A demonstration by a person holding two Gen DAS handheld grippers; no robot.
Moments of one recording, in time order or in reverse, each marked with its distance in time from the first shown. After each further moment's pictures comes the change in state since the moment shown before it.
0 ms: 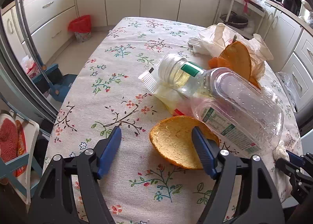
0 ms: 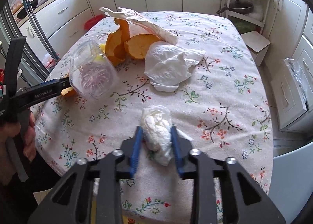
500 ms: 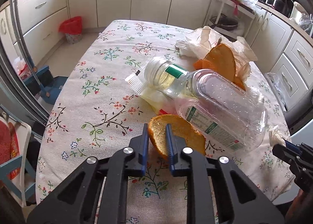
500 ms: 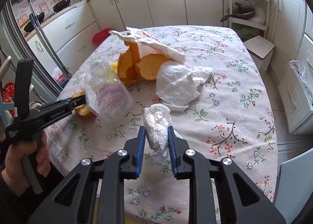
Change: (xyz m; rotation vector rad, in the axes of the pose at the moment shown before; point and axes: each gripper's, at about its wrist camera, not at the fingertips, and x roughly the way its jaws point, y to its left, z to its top) left arm -0.011 -0.004 -0.001 0.002 -0.020 -0.085; right arm -0.015 0.001 0.012 0.038 -0.101 0.085
